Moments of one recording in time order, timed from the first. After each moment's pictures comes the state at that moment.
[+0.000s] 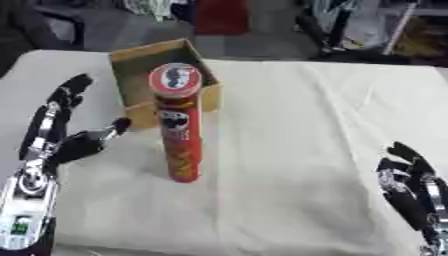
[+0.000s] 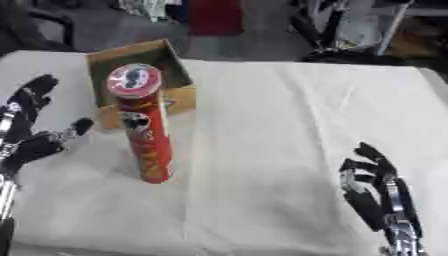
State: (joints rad) left arm -0.07 0.18 0.24 -1.81 -0.21 -0.02 -0.14; right arm -0.05 -0.16 0.11 -1.63 0.29 -0.09 -0.11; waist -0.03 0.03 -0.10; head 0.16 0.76
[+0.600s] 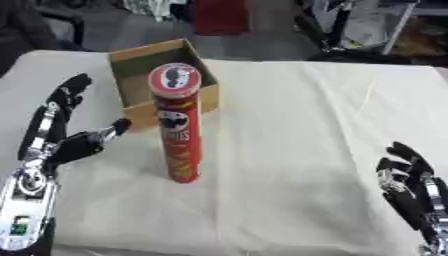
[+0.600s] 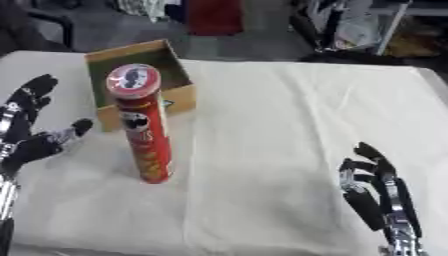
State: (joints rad) left arm -0.07 0.18 0.24 -1.81 -0.18 -0.03 -0.16; right arm -0.05 -0.16 0.11 -1.63 0.29 -0.09 -0.11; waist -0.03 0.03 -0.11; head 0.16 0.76
